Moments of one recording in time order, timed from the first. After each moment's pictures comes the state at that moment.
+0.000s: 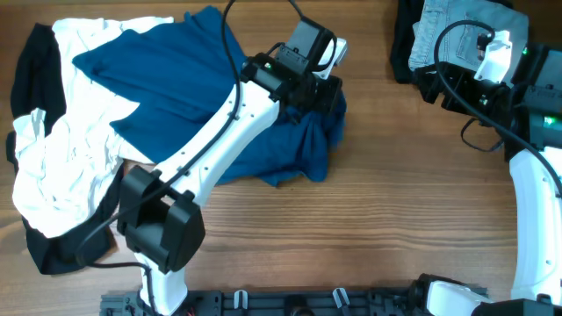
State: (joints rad) left arm -0.62 1.97 1.80 -0.78 0.24 -0.24; right arm -0.22 1.37 1.28 -0.71 -0.50 0.14
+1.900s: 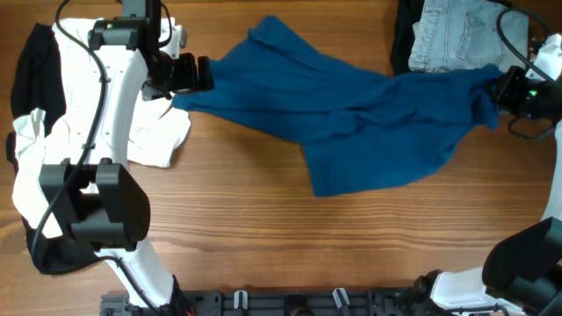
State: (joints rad) left arm -0.03 1.97 1.82 -1.16 0.21 -0.11; right arm -0.50 1.64 1.48 -0.86 -0.45 0.02
